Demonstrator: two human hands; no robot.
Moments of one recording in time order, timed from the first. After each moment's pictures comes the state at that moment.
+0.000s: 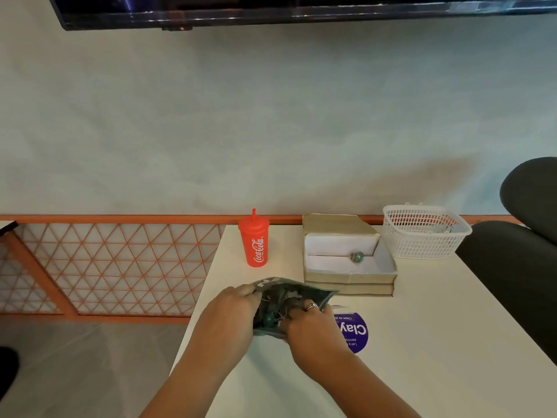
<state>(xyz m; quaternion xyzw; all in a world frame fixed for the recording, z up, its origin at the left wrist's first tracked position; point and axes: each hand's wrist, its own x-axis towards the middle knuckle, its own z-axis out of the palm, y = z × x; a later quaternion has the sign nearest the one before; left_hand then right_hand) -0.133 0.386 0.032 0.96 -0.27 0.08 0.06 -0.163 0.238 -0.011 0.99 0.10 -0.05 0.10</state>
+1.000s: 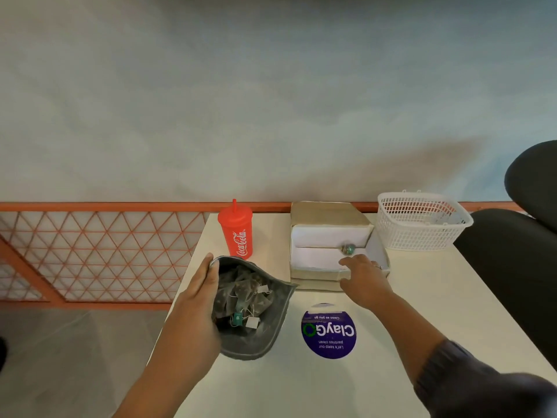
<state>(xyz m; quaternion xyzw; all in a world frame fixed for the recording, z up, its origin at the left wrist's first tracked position) -0.118 0.371 0.023 0.95 -0.12 0.03 0.29 -0.075 0.084 -0.043 0.97 -0.15 -0.03 -0.20</state>
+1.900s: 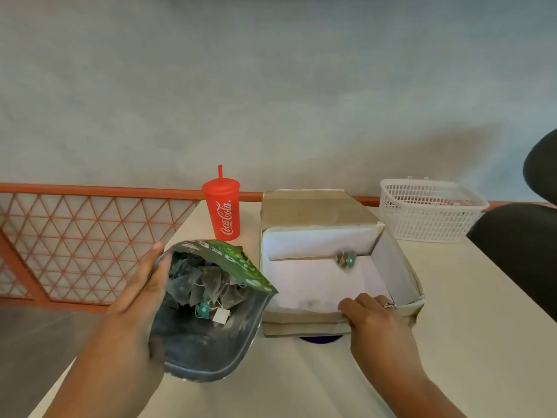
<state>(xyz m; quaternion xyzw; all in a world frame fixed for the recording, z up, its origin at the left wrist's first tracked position) -0.166 0.375 -0.088 0.93 -0.17 0.23 0.24 -0.164 0.078 -0.166 0.96 0.02 0.27 -0.07</state>
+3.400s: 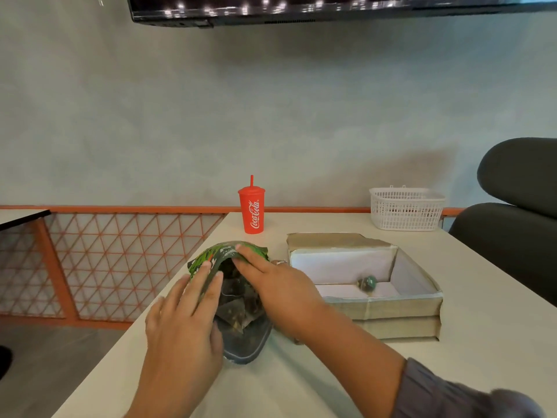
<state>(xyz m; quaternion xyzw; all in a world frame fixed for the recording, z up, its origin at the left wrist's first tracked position) -0.324 0.419 -0.144 0.93 -0.16 0.31 0.13 -0.300 0.260 -0.100 0.97 0.23 0.12 -0.02</state>
